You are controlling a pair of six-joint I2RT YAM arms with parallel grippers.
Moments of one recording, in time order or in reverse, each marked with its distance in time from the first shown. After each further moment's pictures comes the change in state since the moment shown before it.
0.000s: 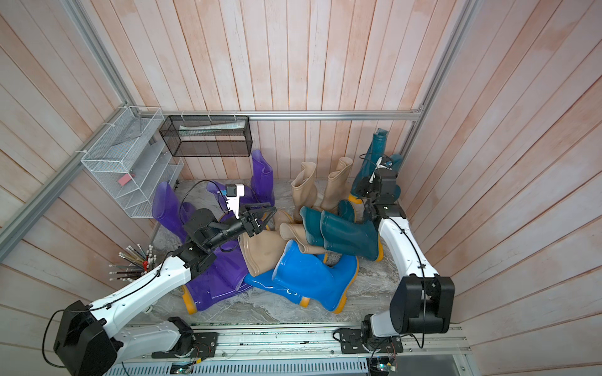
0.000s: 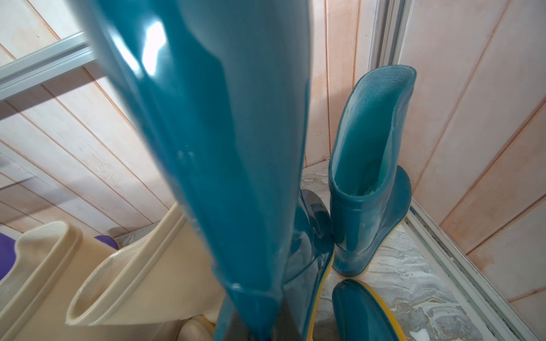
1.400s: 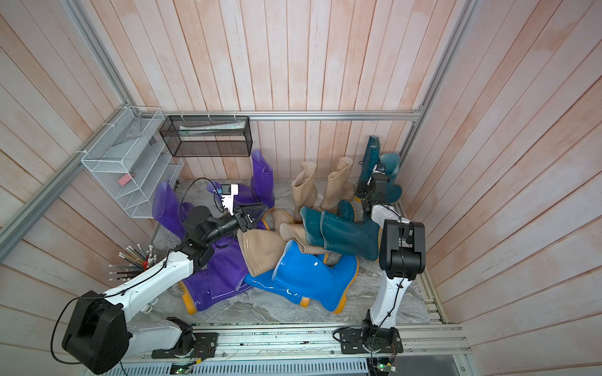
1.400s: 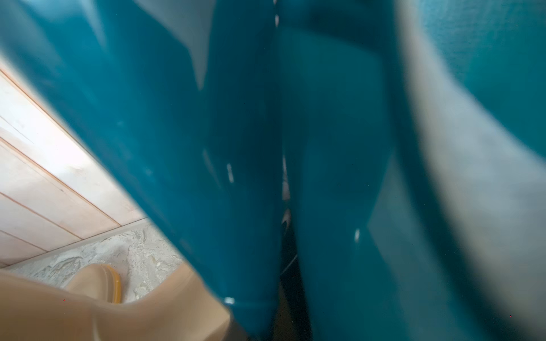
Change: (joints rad) left arm 0.143 0.080 -0.055 0.105 0.133 -0.095; right arm -0.088 0.491 0.072 0.379 -0.029 -0.077
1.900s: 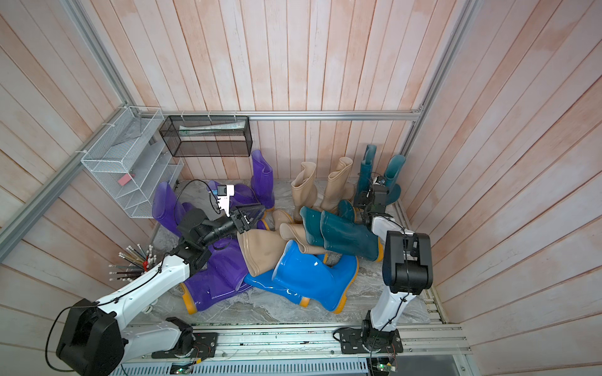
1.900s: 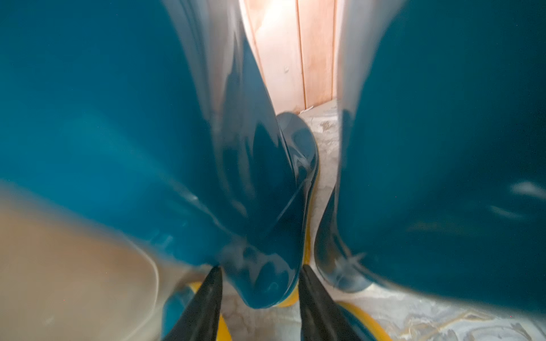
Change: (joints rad) left arm 0.000 -0.063 -0.027 0.004 0.003 -0.035; right arm 0.015 -0.169 -0.228 -0.052 0.006 0.058
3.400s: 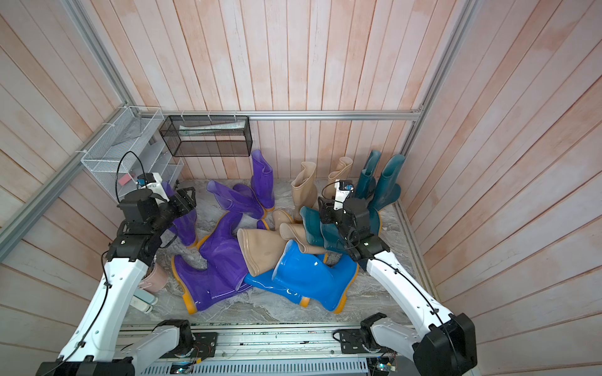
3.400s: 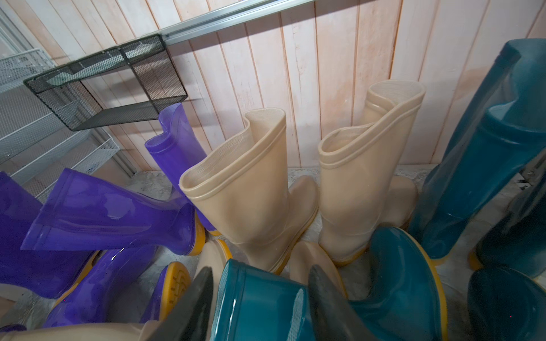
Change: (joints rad) left arm 0.440 -0.122 0.363 -0.929 -0.482 0.272; right arm 0.502 -0.649 -0.177 -0.231 0.027 -0.027
